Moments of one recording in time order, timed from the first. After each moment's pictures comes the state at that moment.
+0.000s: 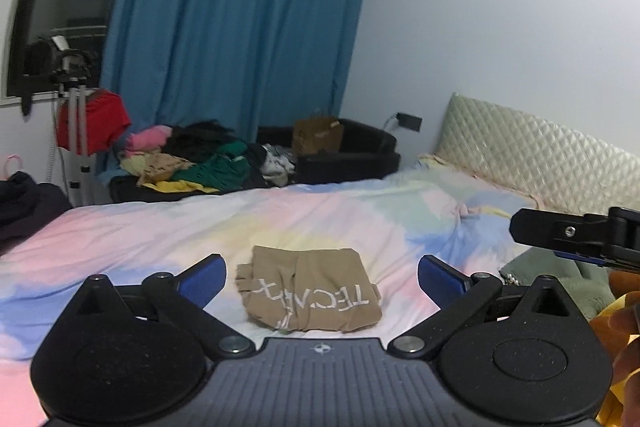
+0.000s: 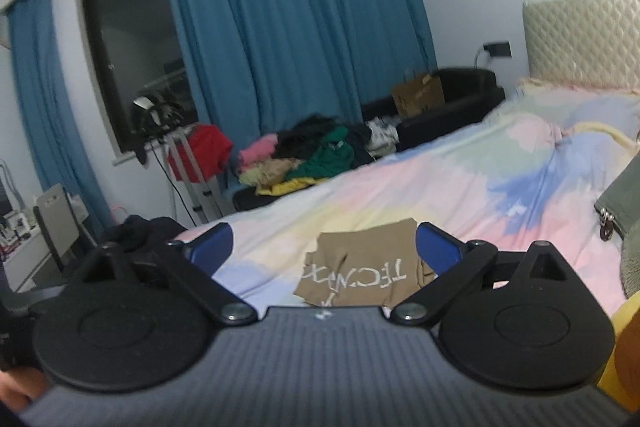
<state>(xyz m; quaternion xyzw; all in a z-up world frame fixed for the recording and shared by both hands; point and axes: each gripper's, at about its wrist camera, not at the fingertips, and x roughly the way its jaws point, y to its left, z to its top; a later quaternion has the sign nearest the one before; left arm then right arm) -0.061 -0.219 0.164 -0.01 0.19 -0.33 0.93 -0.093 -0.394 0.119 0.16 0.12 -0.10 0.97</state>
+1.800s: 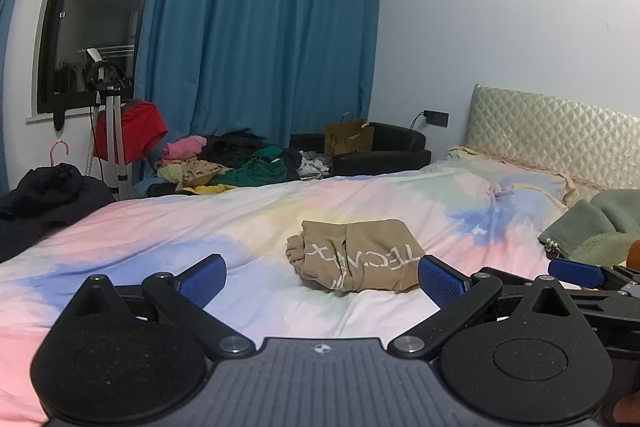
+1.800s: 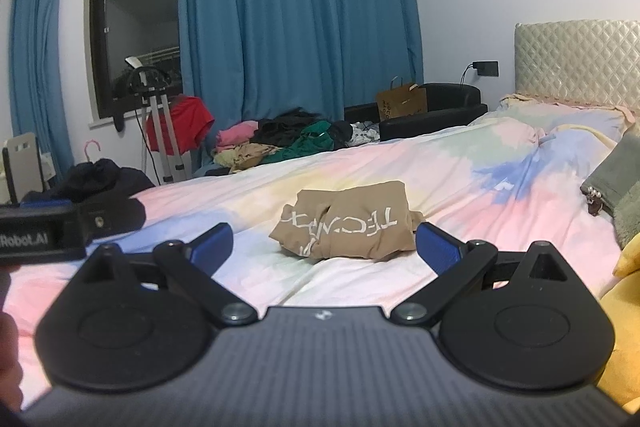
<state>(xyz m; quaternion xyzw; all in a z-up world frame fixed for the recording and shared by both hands) -0.094 -0.164 0.079 0.03 0.16 -0.29 0.94 -0.094 -0.329 0.000 0.09 0.12 -0.15 0.98</state>
